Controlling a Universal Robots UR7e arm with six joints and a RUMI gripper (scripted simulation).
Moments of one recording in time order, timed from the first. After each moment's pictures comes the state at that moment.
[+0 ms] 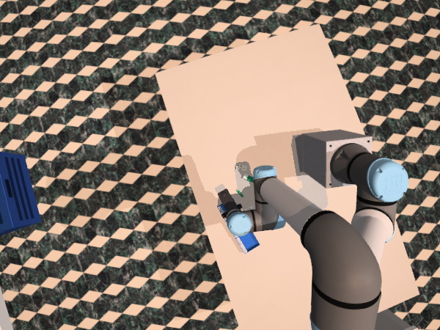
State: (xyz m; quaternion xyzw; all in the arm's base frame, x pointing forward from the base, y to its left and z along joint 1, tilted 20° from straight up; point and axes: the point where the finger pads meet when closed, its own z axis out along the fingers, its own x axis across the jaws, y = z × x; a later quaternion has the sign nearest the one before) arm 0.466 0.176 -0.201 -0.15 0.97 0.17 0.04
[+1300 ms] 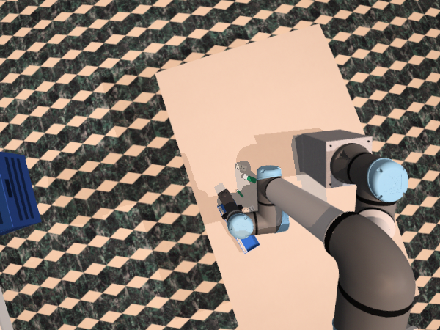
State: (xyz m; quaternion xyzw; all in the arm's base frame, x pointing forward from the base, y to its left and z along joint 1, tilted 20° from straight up) arm 0.464 0.164 -0.165 -0.15 0.97 0.16 0.04
